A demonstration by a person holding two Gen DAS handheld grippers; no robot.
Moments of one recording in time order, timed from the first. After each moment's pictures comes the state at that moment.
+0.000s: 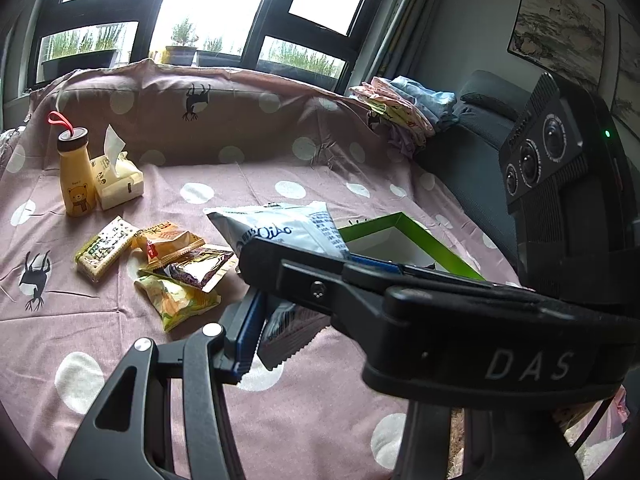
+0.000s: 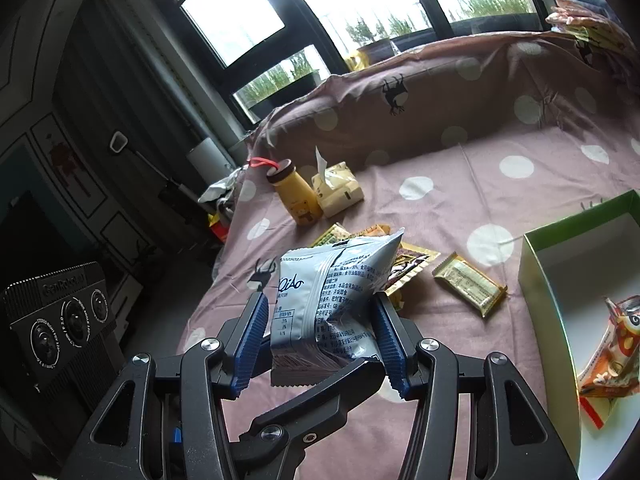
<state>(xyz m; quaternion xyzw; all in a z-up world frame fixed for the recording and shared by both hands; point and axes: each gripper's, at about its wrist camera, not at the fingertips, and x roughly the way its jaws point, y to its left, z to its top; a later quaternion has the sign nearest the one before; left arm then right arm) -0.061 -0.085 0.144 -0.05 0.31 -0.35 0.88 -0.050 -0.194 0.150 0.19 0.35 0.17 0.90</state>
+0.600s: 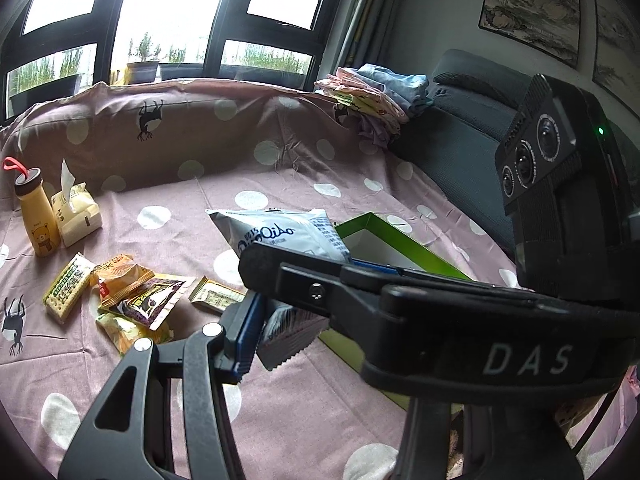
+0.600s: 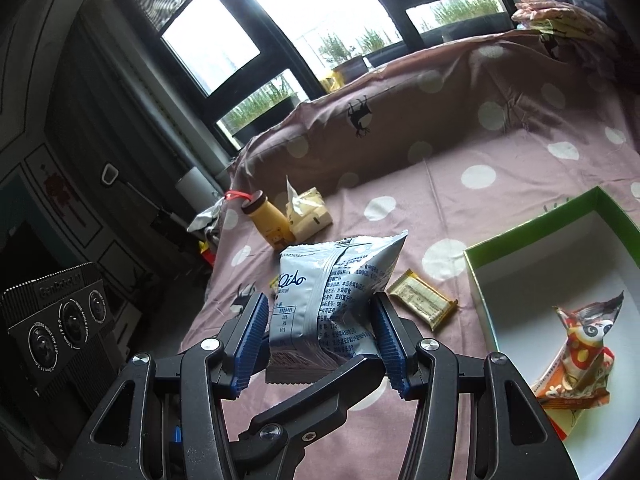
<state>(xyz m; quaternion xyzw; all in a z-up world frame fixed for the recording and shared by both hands) -0.055 -0.152 0.155 0.00 0.30 -0.39 0.87 -0.061 -0.257 0.155 0.23 0.32 0.14 0.91</state>
